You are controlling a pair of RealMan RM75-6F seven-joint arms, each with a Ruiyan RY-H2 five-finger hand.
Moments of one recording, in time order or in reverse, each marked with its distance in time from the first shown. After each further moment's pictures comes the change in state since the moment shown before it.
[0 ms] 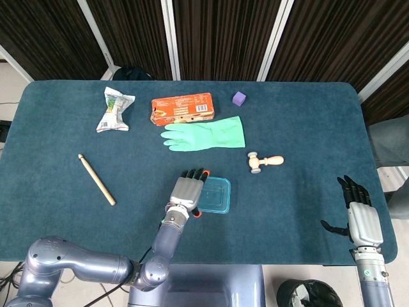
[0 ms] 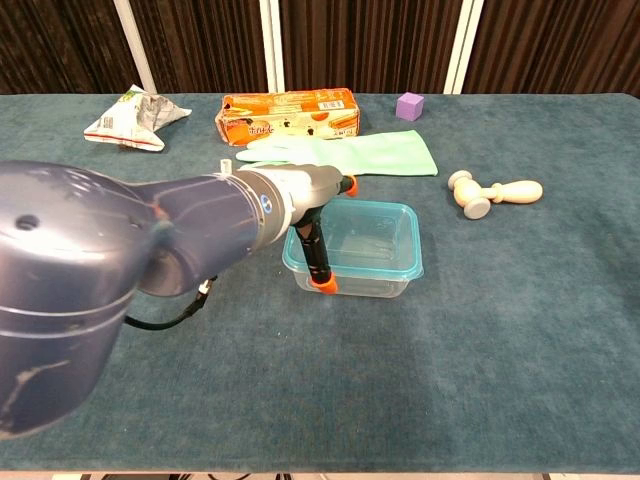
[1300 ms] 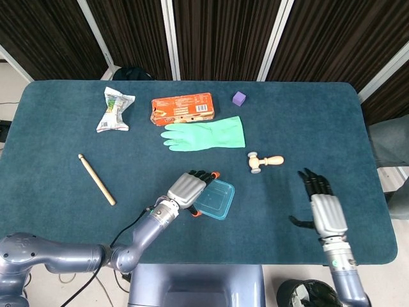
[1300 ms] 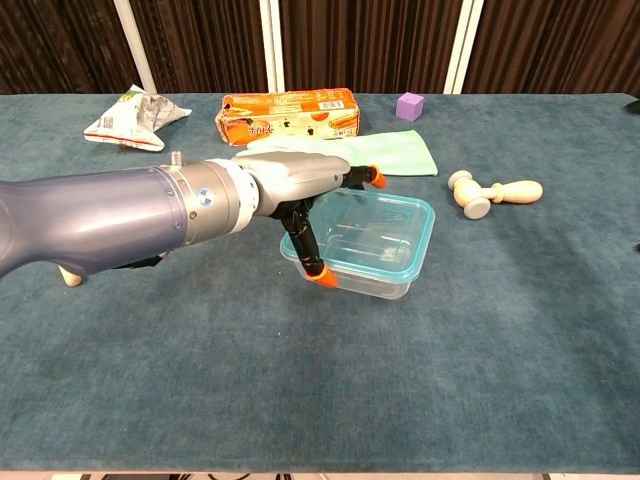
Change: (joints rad) left arm 0.081 0.203 0.192 0.055 0.511 -0.380 -0.463; right arm 0.106 -0.104 0.014 -0.121 -0.023 -0.065 -0.201
